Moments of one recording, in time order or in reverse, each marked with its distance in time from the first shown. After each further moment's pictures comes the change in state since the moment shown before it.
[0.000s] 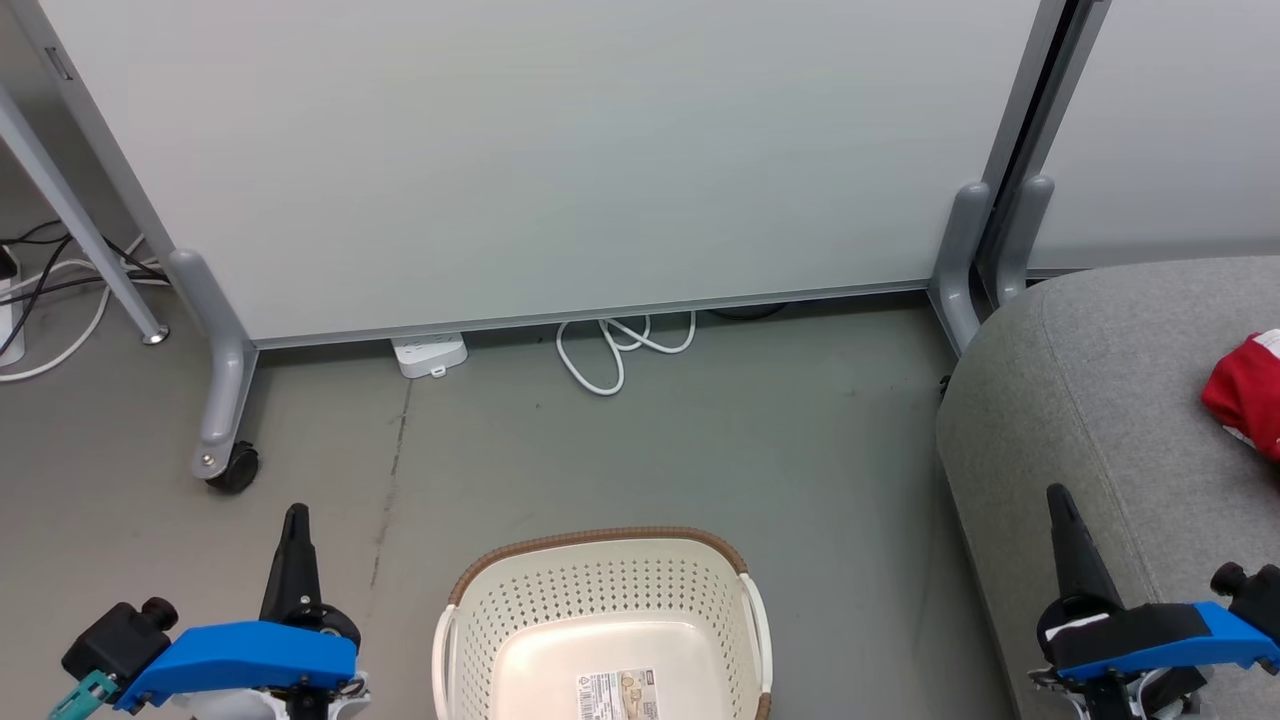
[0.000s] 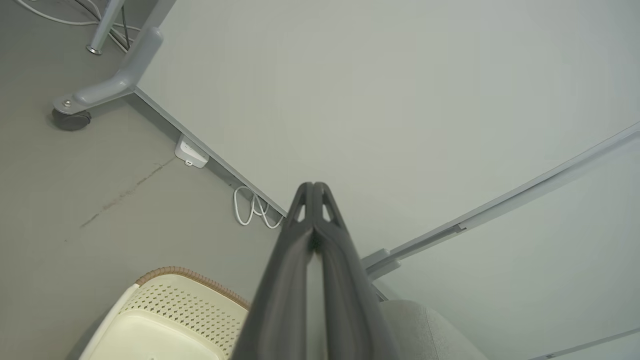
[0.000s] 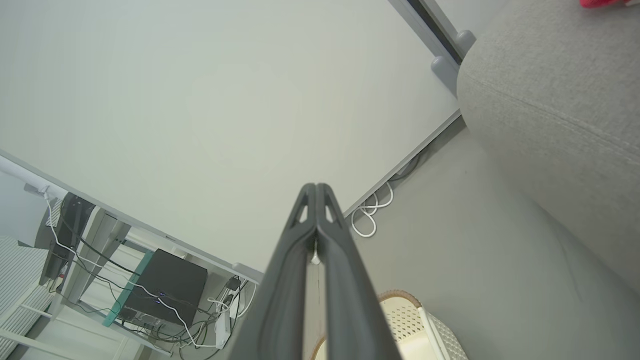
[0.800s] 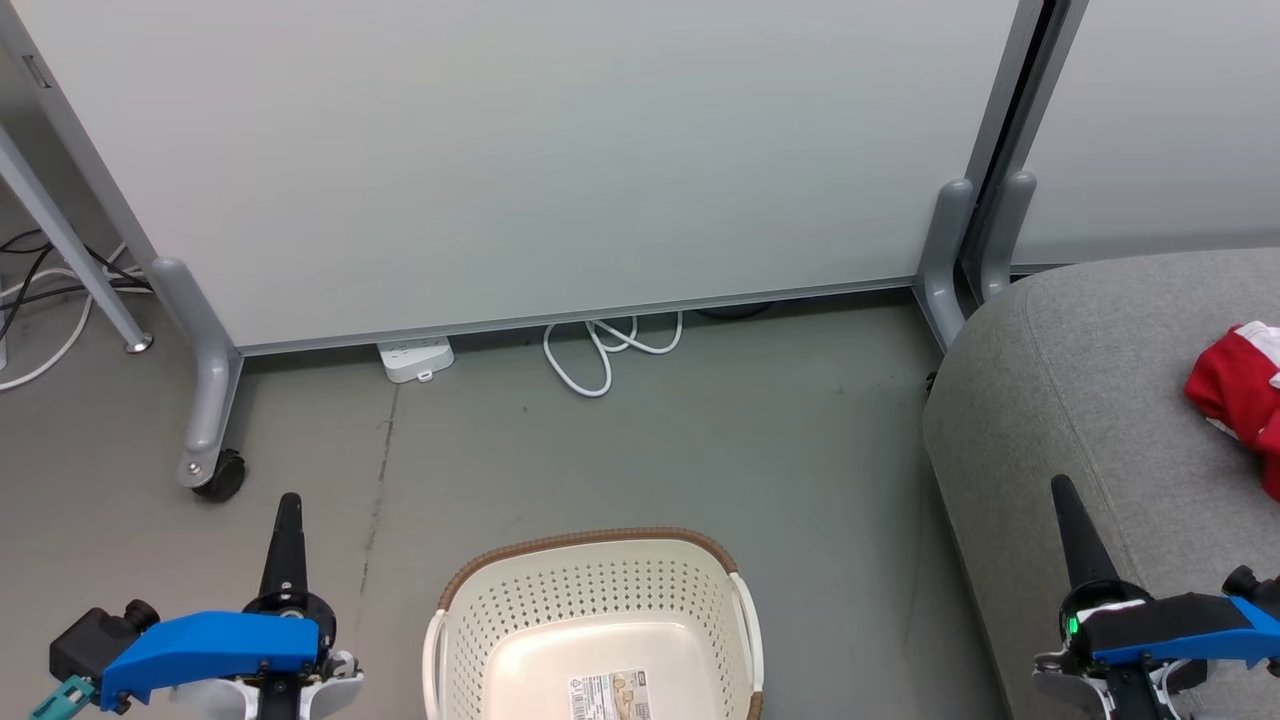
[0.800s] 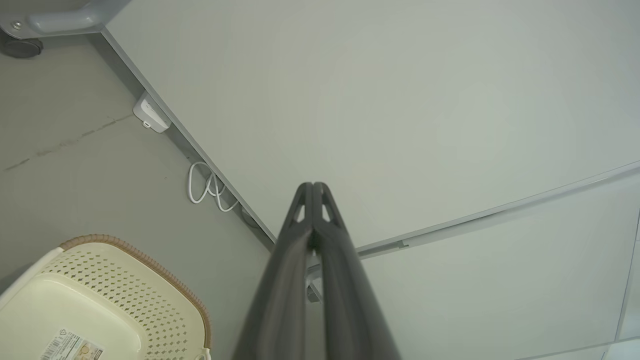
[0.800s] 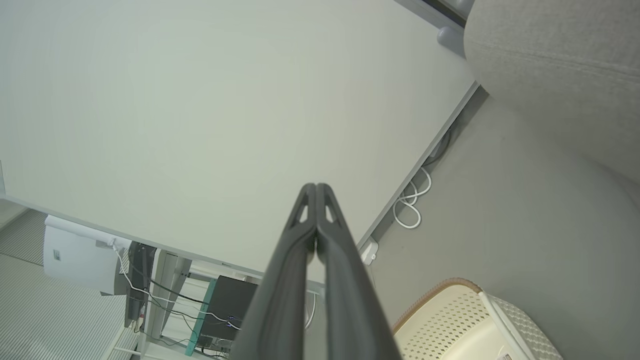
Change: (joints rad) left arm -0.016 0.000 0.024 -0.016 -0.261 0.000 0.067; right arm -0.009 0.002 -0.015 -0.014 0.269 0.000 0.066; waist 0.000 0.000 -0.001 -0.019
